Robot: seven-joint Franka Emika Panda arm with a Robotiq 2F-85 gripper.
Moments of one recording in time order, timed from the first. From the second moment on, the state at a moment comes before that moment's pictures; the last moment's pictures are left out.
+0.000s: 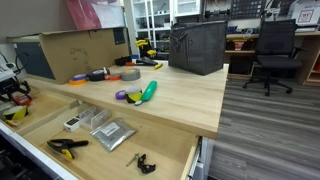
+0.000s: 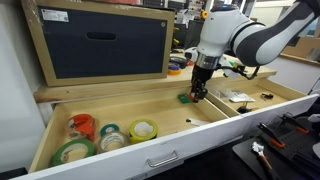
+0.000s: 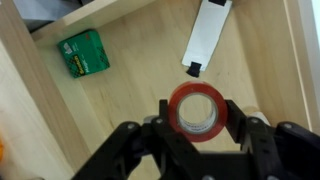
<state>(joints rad) 0.42 0.24 0.31 -2.35 -0.58 2.59 0.03</state>
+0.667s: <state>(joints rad) 0.41 0.24 0.31 -2.35 -0.53 2.64 0.02</state>
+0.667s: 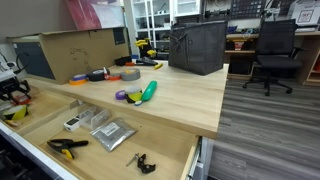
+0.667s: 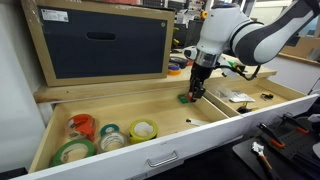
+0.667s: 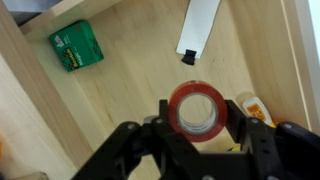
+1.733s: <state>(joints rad) 0.46 0.52 0.32 -2.18 -0.42 2.72 0.00</state>
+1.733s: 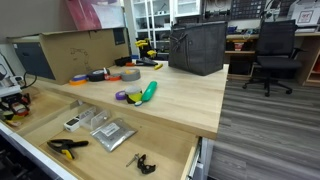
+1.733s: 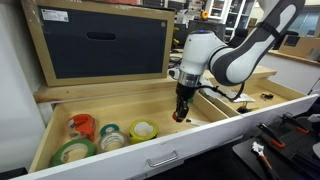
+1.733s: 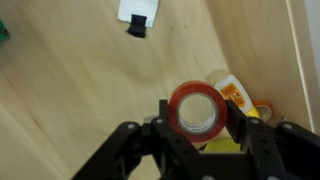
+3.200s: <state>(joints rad) 0.51 0.74 0.34 -1.93 -0.33 2.64 -0.15</state>
